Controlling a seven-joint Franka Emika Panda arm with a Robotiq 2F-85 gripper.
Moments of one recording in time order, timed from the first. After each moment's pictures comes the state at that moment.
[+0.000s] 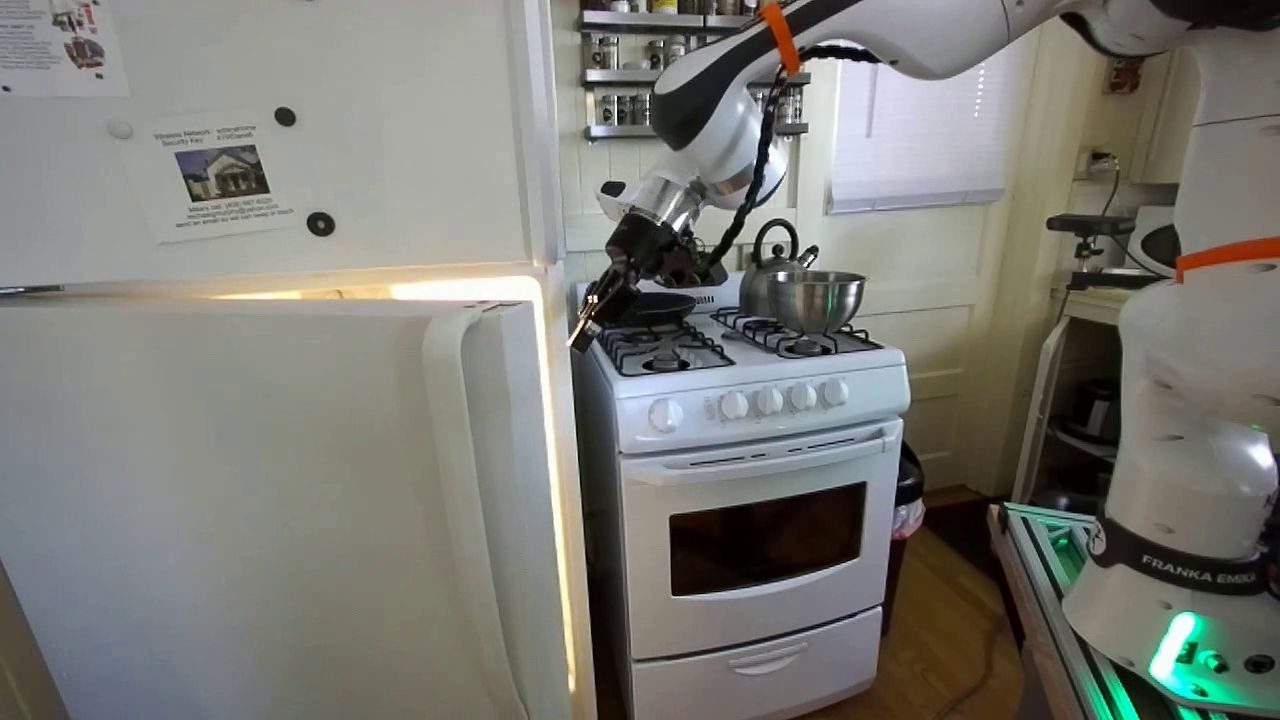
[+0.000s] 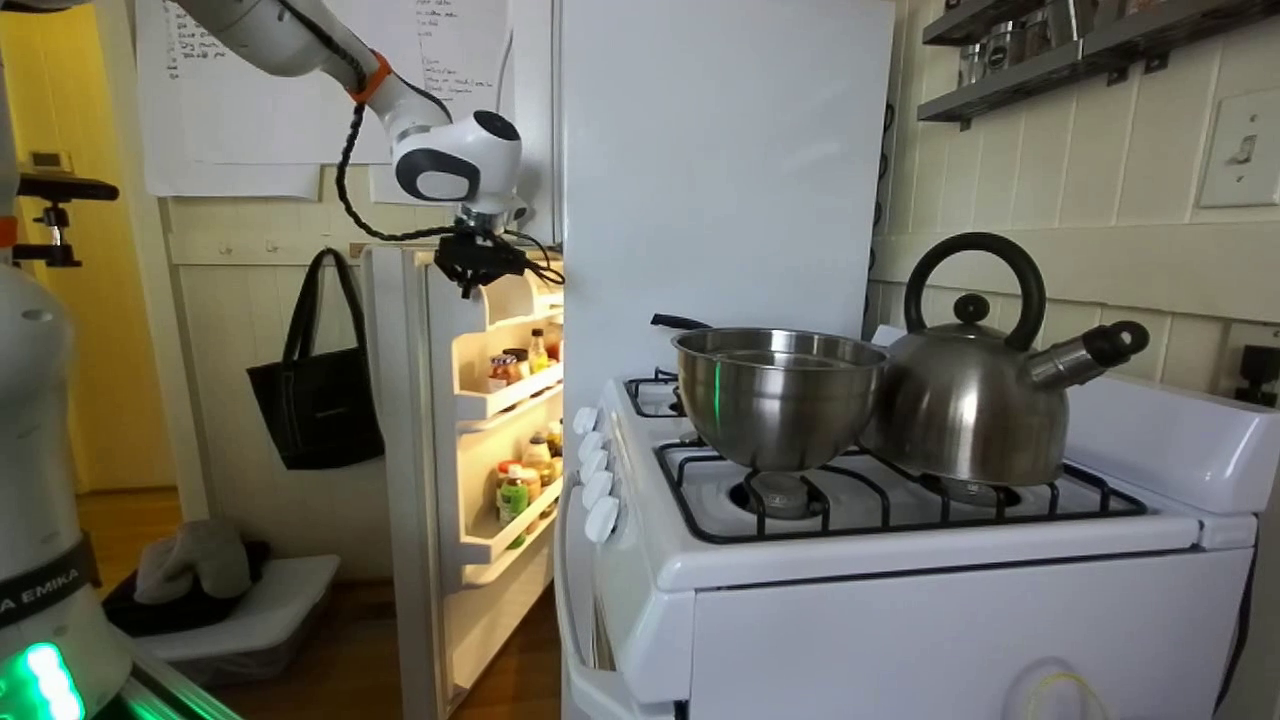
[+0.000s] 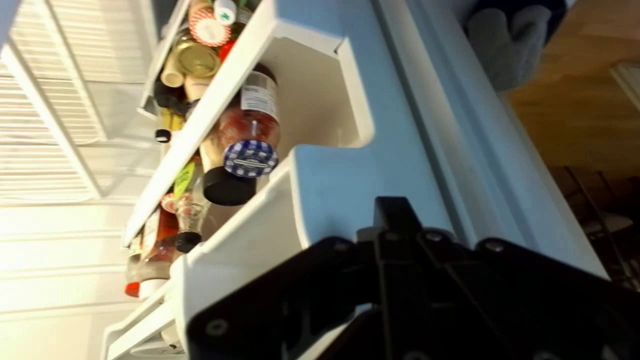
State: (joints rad) arm -0.01 0.02 0.01 -2.08 0.87 2.32 -1.35
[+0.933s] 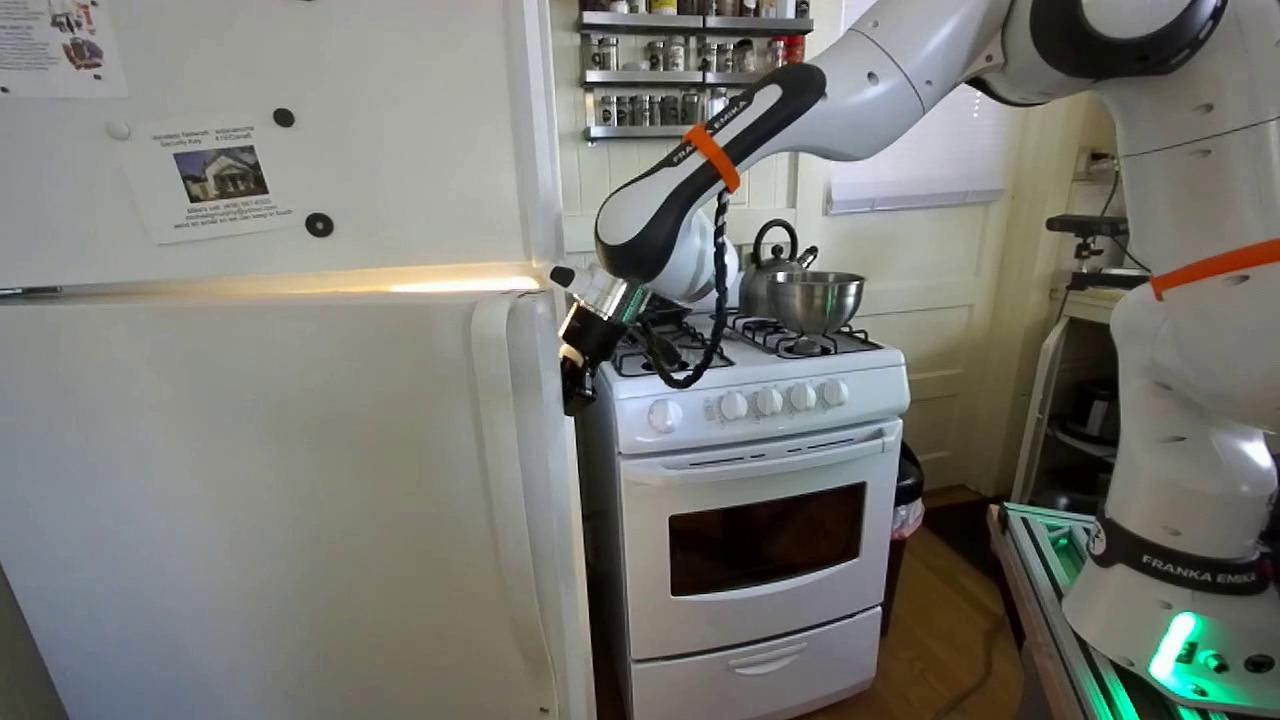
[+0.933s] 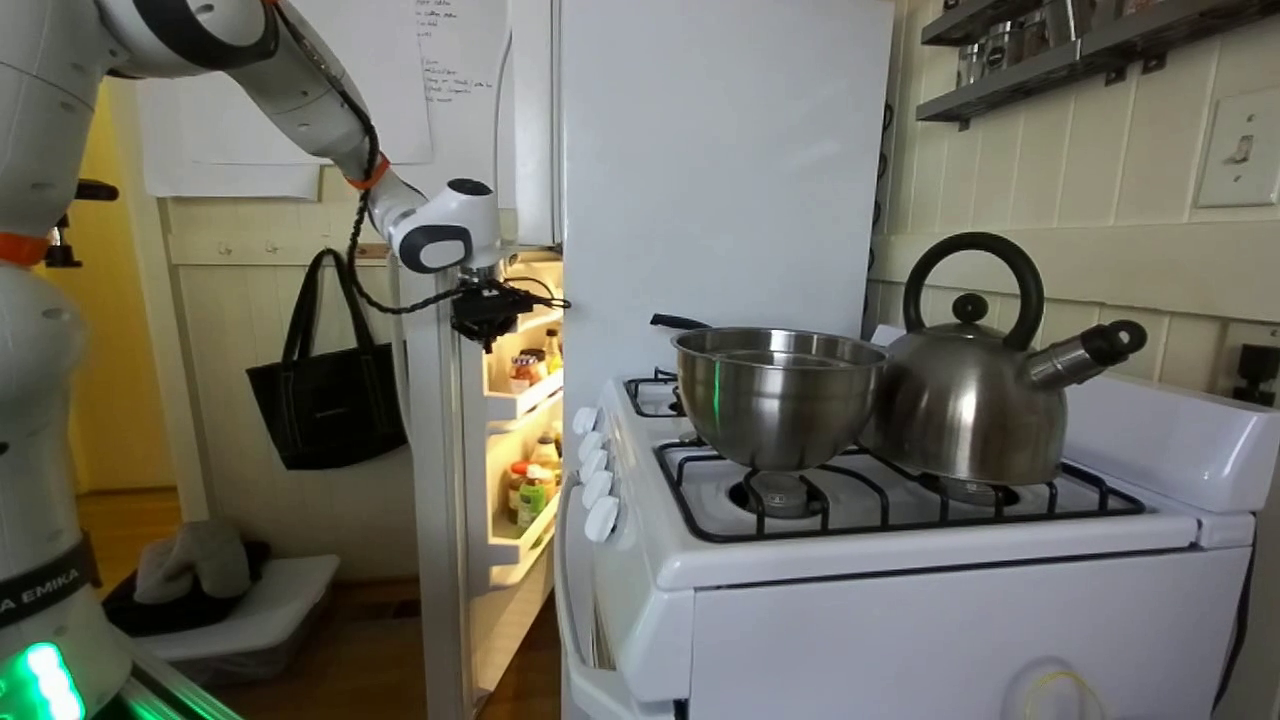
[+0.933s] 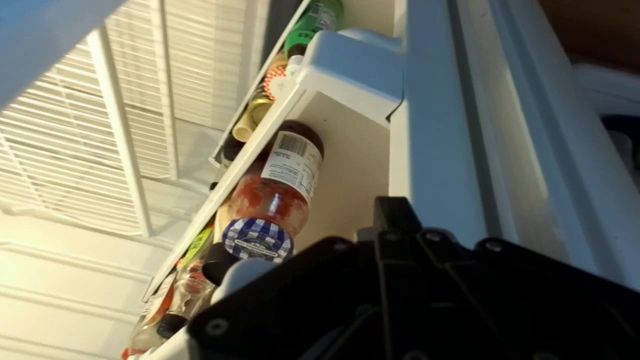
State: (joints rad) arm 0.06 0.28 0.07 -2.03 0.62 2.71 -1.30
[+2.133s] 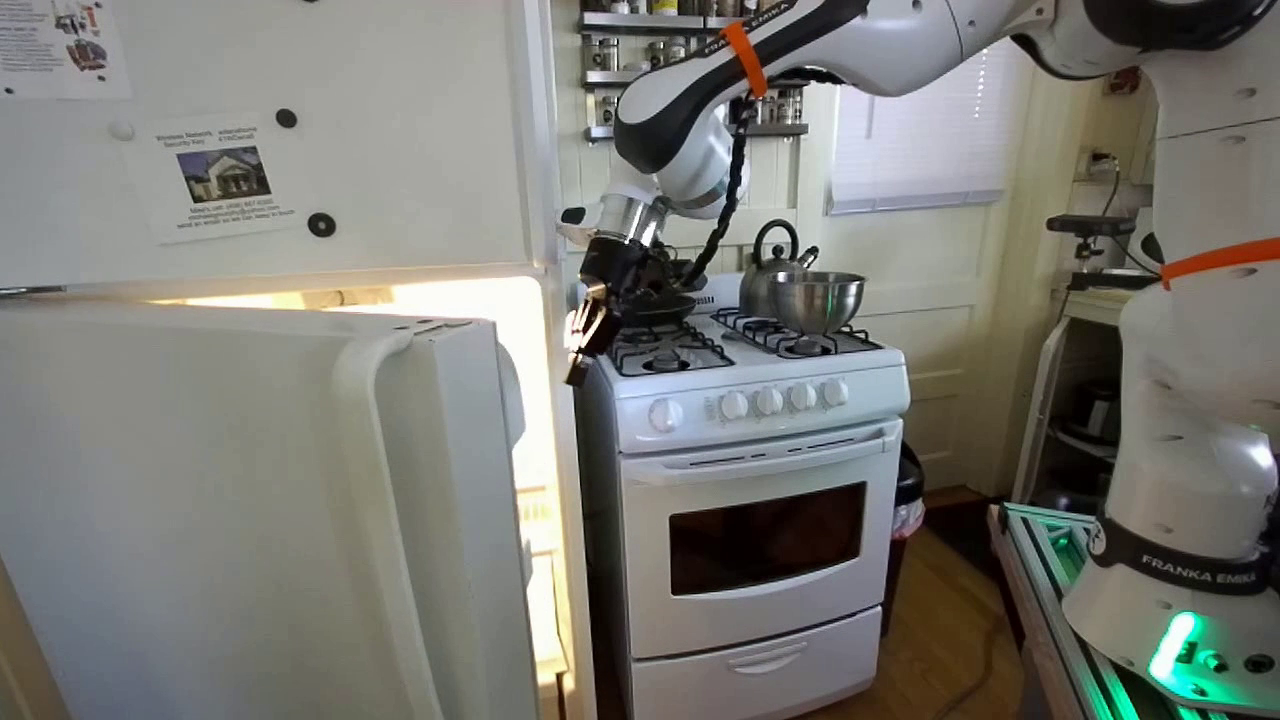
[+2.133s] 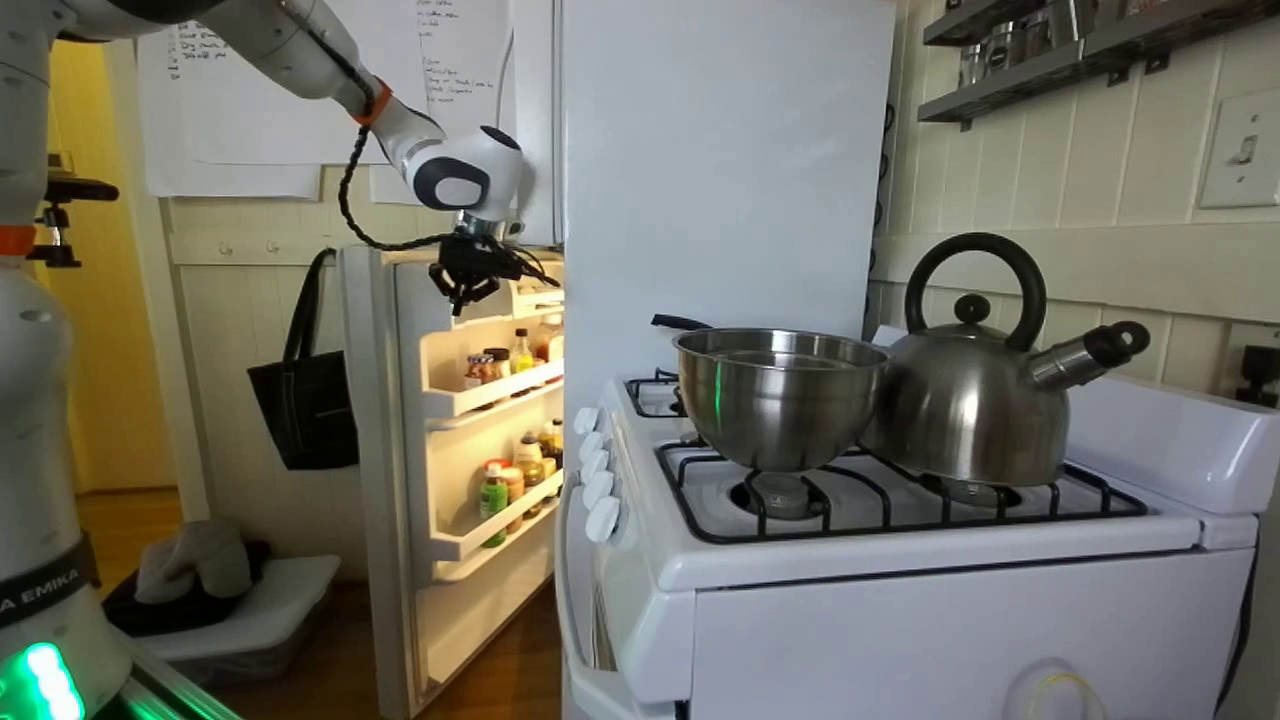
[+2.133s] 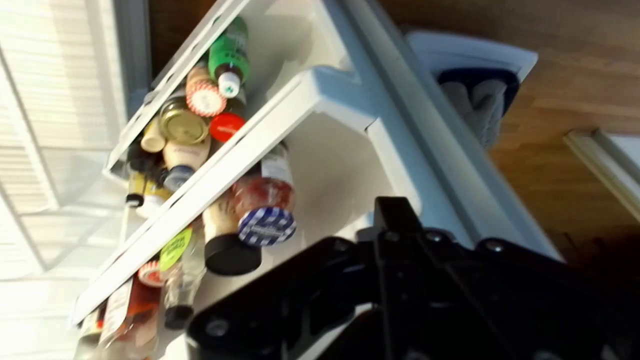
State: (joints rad) arm -0.02 0.14 0.07 -1.95 0.65 2.21 -1.17
